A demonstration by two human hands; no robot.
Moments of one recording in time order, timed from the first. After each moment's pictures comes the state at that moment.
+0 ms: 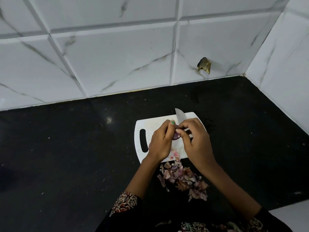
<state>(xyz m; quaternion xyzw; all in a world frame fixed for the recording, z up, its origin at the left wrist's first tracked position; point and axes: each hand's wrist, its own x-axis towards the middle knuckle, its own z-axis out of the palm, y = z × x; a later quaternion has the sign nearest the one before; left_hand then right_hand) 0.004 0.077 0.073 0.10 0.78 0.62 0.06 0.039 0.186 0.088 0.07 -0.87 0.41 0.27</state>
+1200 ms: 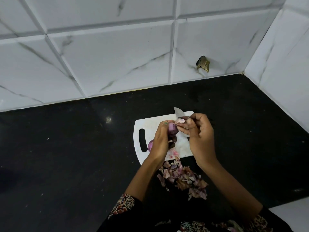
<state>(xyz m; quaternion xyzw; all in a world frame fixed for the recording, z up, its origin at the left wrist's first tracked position) 0.012 0.082 0.074 -0.02 0.65 0.74 0.18 0.040 0.182 0.102 -0.07 -0.72 0.66 0.21</state>
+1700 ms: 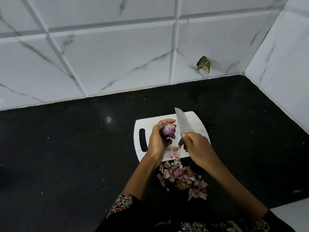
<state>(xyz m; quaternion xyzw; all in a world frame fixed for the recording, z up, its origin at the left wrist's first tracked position) 0.004 0.076 0.073 -0.05 0.55 0.81 0.17 0.043 0.200 0.090 -0.06 -0.92 0.39 -0.04</state>
